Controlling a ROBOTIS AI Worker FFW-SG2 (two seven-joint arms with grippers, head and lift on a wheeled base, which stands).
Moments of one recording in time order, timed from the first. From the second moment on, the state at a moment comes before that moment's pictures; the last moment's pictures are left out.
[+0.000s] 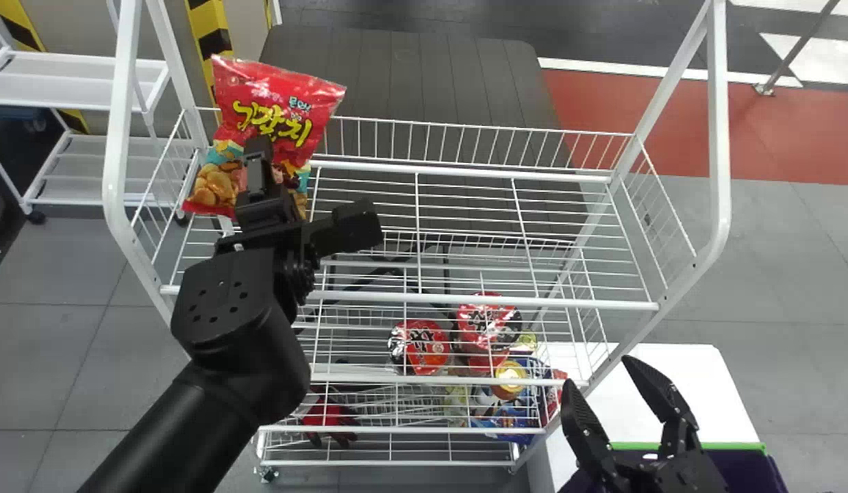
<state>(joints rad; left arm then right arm) -0.23 0.07 -0.51 -1.34 -1.10 0.60 -0.03 0.64 -0.24 0.02 -1.56 -0.54 -0.66 0.58</state>
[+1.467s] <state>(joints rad) 0.14 0.12 -0.39 -1.86 -1.10 0.59 0.03 0.69 -0.24 -0.03 -1.67 -0.54 -0.63 0.57</state>
